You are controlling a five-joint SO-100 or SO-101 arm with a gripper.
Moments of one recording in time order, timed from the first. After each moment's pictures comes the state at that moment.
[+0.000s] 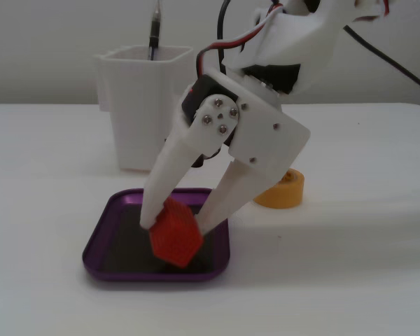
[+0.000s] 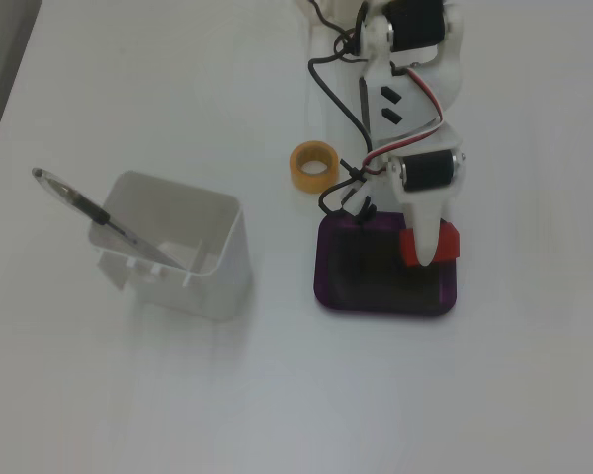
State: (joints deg) arm -9.0 81.1 101.6 22.7 -5.5
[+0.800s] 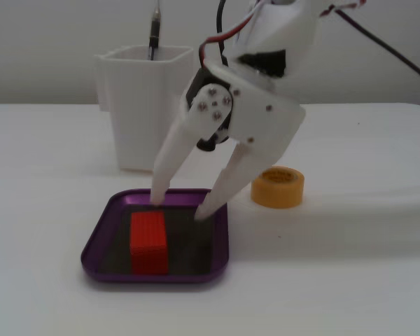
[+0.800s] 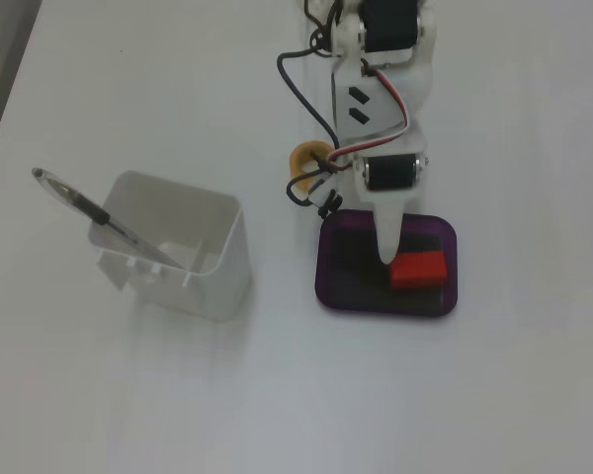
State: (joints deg) arm -3.5 83.2 98.5 34.5 -5.5
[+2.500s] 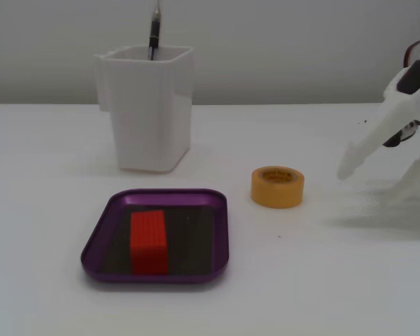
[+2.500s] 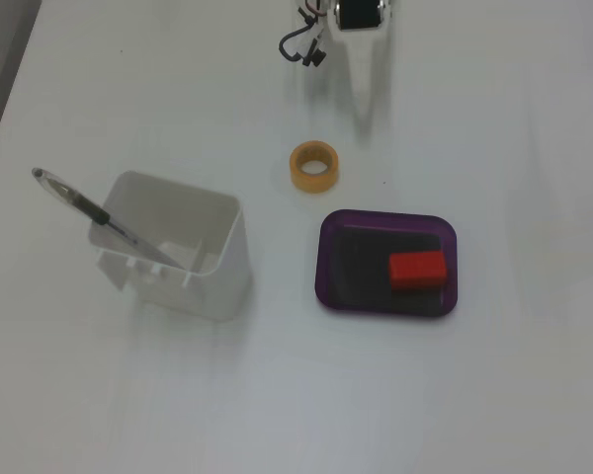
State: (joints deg) arm -3.4 192.3 170.9 66.1 3.6
